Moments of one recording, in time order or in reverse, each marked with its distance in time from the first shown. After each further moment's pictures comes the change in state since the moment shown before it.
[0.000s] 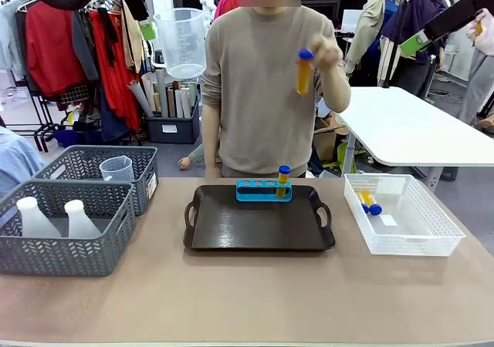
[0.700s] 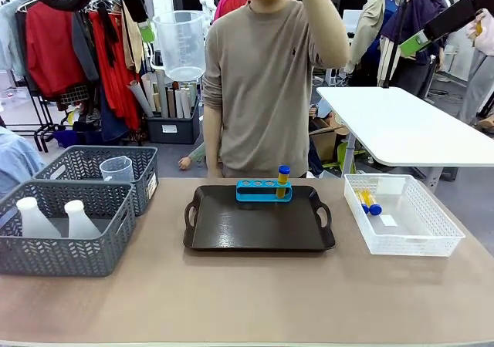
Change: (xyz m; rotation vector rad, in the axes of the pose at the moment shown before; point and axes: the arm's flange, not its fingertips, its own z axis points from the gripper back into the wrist) left arm -0.001 -0.003 -0.002 -0.022 0.016 -0.002; right arm 0.000 0.000 0.000 0.000 0.000 0.000
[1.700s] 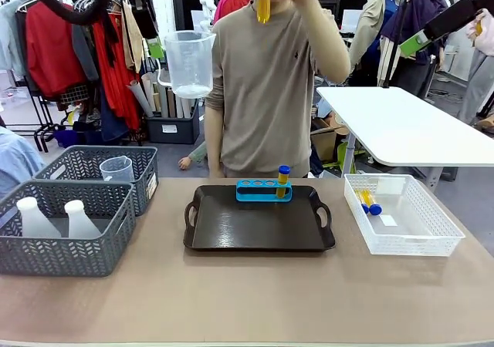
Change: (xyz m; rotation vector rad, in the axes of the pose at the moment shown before) left arm 0.019 -0.002 -0.036 -0.090 0.035 -0.063; right arm 0.000 0.000 0.000 0.000 0.000 0.000
